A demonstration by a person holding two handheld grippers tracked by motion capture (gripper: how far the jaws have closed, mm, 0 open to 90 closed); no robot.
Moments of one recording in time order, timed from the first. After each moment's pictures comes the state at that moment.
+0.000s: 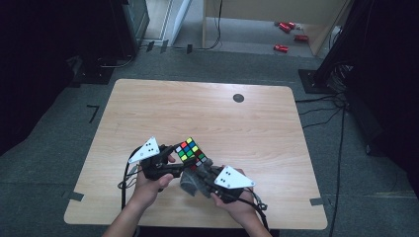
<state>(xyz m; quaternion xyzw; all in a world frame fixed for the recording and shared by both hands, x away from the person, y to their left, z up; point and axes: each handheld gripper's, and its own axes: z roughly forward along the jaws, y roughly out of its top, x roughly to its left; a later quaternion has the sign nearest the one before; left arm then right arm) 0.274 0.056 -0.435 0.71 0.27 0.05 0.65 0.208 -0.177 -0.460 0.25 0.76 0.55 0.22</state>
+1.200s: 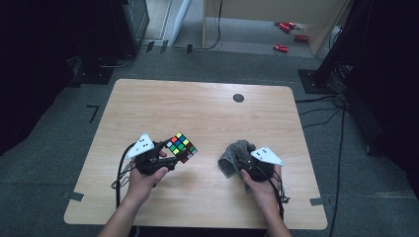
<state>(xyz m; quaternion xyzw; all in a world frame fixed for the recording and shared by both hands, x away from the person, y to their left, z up) 0.287 0.074 -0.442 0.72 0.32 0.09 0.61 0.261 -0.275 -0.482 0.49 0.69 0.45 0.29</state>
